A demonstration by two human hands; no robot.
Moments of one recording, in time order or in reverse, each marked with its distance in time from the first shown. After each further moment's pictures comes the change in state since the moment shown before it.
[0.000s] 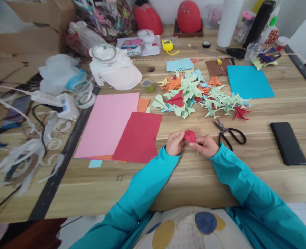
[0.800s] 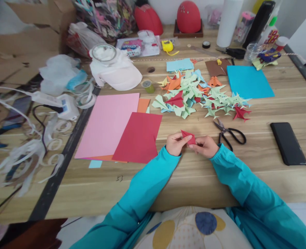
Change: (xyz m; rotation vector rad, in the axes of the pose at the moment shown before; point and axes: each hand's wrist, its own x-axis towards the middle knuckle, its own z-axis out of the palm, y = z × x) left_hand -0.004 0.011 0.009 0.325 0.169 0.065; right_hand 0.000 -0.003 -0.001 -0.003 -0.047 -0.054
